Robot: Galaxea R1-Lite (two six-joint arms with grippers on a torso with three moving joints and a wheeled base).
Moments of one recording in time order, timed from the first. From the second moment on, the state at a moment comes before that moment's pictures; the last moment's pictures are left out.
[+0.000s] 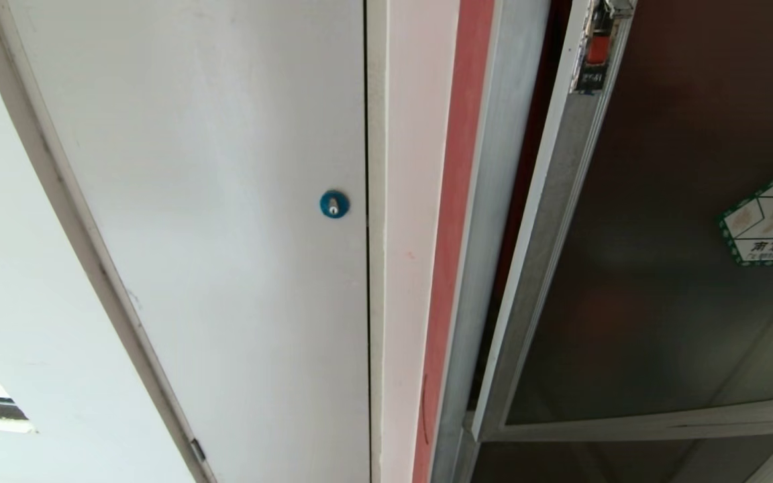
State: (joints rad) left arm -0.01 0.00 0.00 -0.02 -0.01 0.02; right arm 0.27 0.77 -0.66 -0.62 -0.69 -0.35
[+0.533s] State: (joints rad) left arm -0.01 0.00 0.00 -0.02 -0.01 0.02; right arm 0.01 0.34 -0.56 -0.19 -0.62 -0.33
